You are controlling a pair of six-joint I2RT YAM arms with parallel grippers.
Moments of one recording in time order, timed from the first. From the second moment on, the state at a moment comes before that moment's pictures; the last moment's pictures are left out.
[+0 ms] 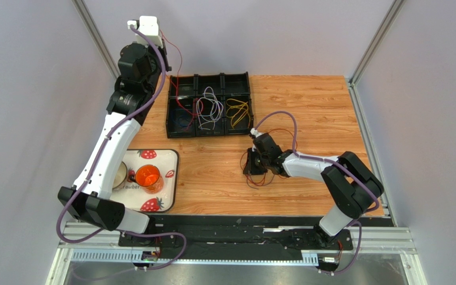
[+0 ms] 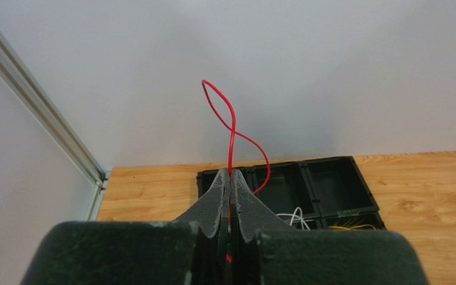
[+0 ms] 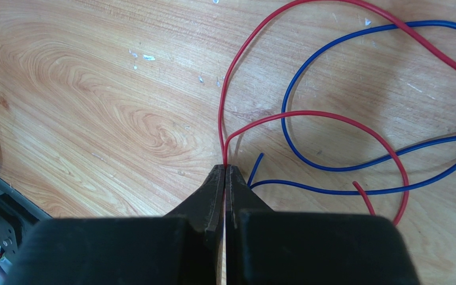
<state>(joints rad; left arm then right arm) -0.30 1.41 1.68 -0.22 -0.24 0.03 0.68 1.62 0.77 -0.02 -0.16 0.59</state>
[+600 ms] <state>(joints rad) -0.24 1.52 1.62 -0.16 -0.28 0.03 0.68 1.62 0.77 -0.05 -0.17 0.58</state>
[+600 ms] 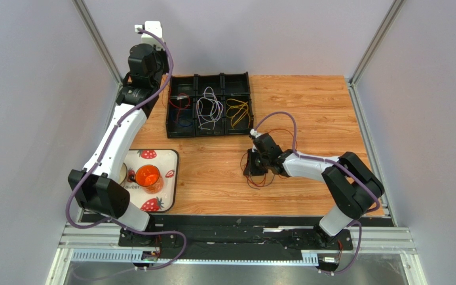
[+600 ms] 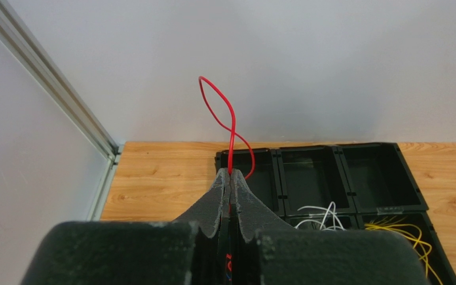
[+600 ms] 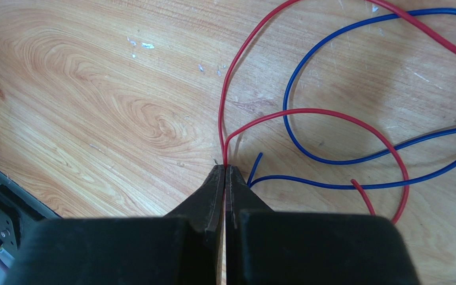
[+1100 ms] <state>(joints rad) -0.24 1.54 1.43 -0.11 -0.20 -0.11 0.68 1.61 0.78 -0.08 -0.18 0.57</state>
